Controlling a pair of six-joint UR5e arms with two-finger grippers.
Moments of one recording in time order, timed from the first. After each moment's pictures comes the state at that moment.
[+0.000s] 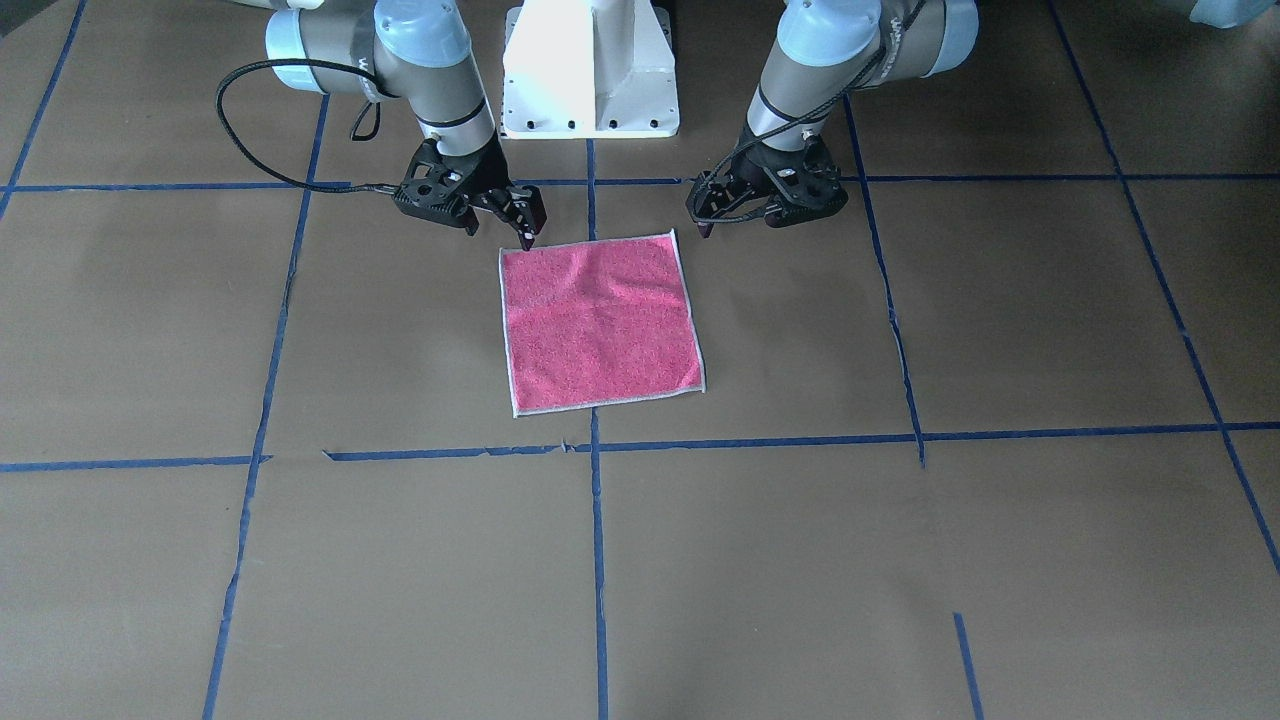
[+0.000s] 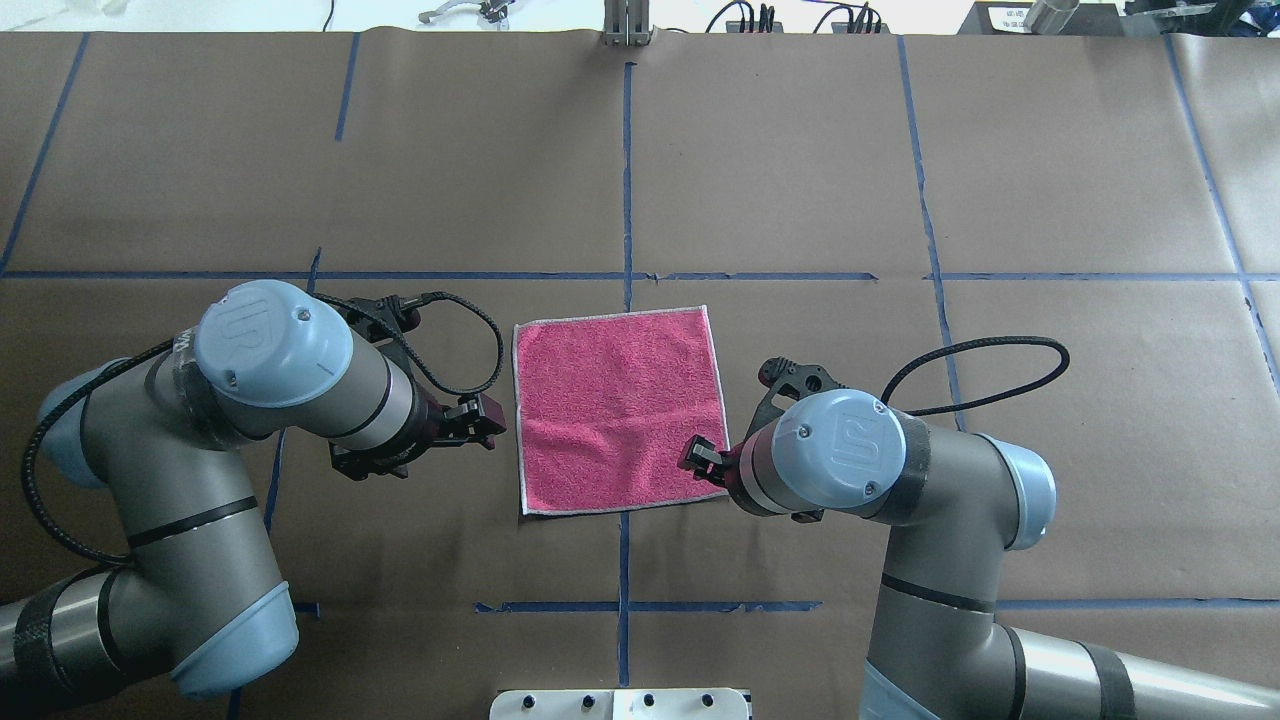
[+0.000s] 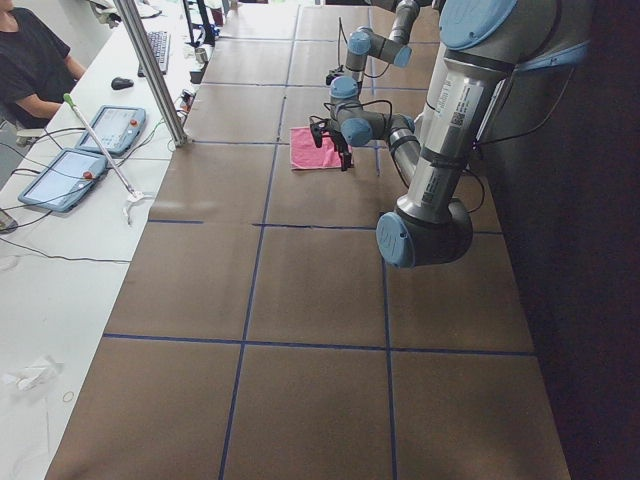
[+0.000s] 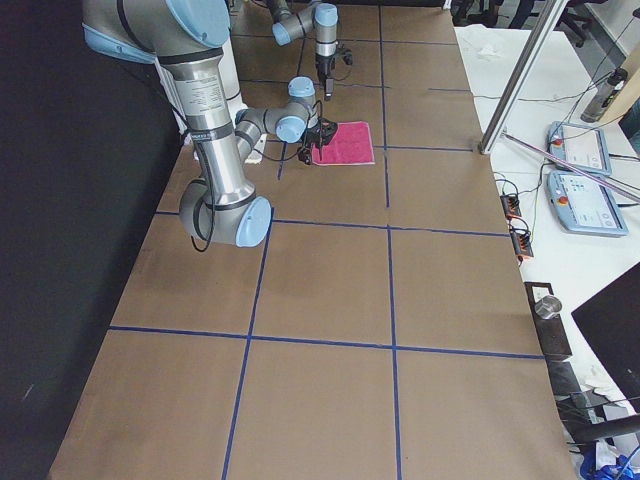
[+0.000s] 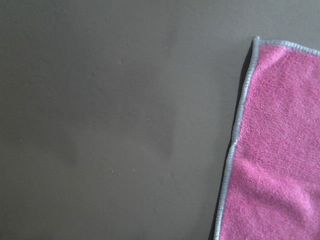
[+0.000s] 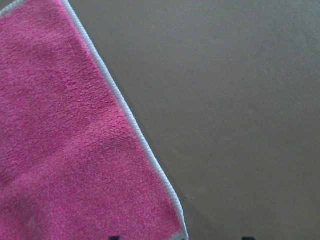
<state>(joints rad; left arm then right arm) -0.49 -1.97 -1.94 -1.66 -1.94 -1.56 0.34 -1.14 1.83 -1.41 1.73 1.79</state>
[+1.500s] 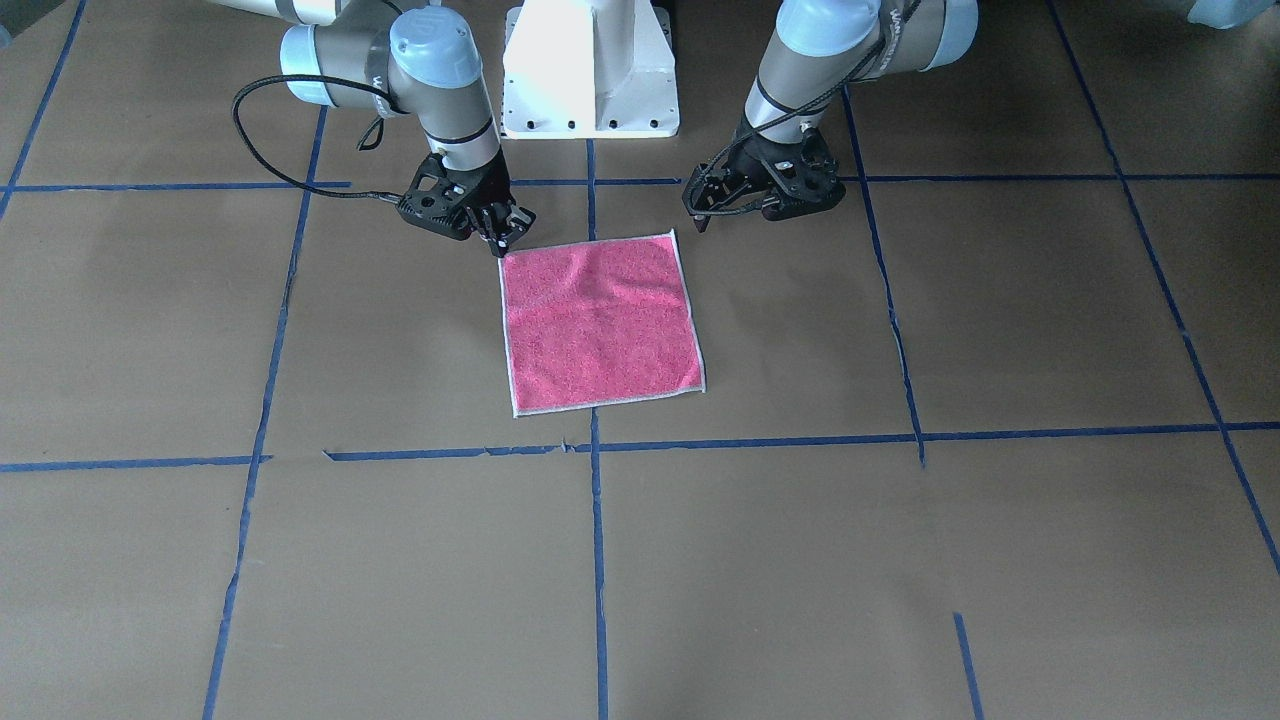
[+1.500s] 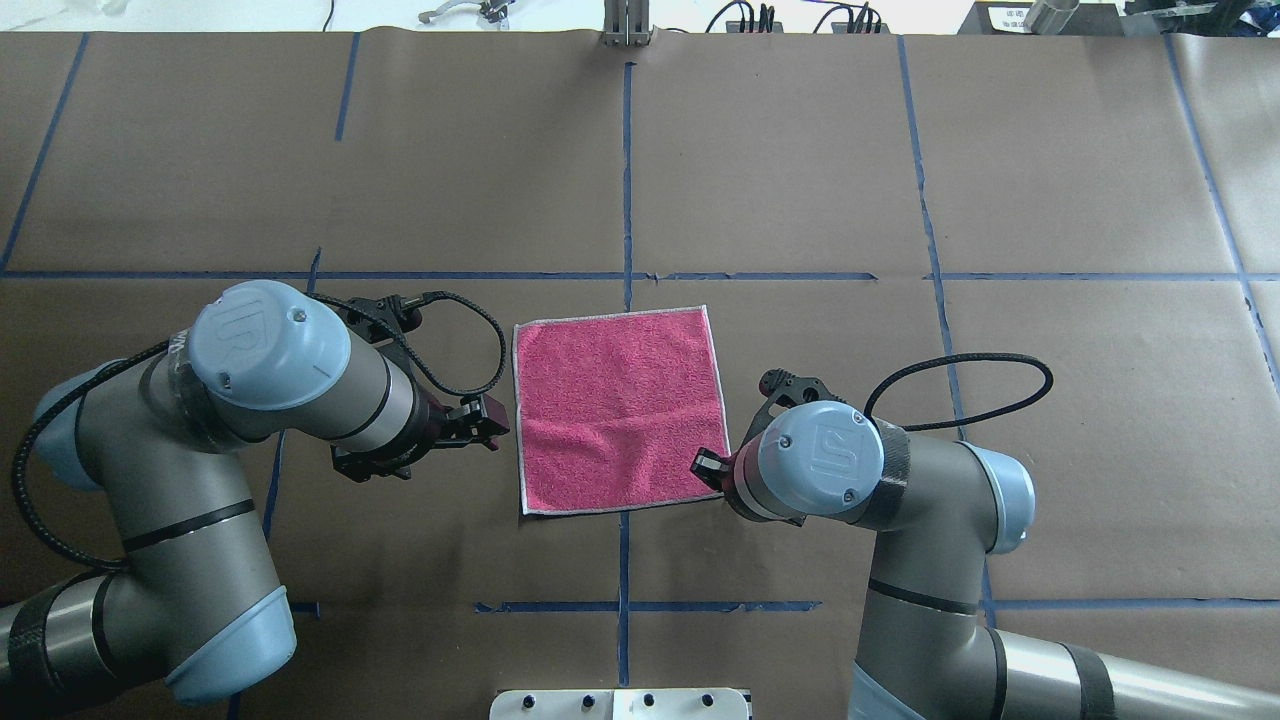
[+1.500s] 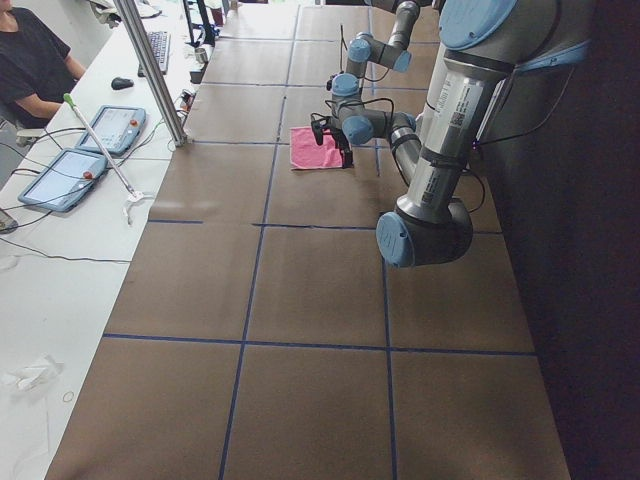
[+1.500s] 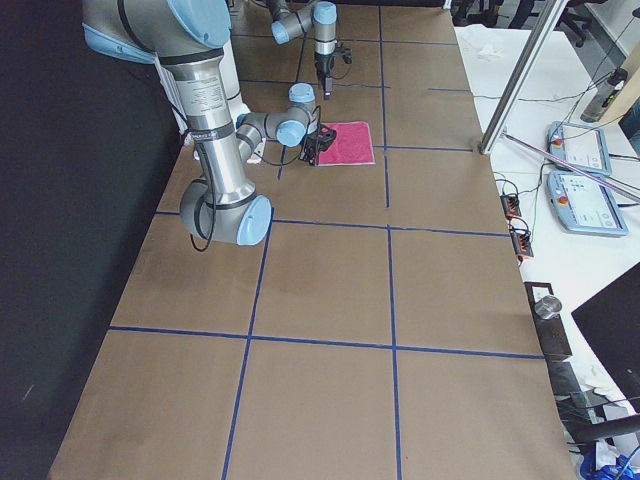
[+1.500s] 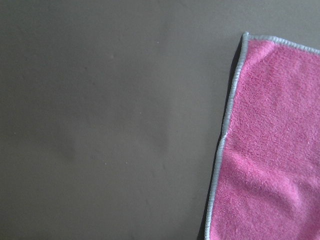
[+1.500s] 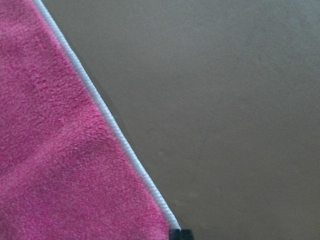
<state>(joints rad) -0.49 -1.97 -1.96 -1.66 -1.94 -1.56 0.33 -1.13 1.80 -1.41 1.72 1.83</state>
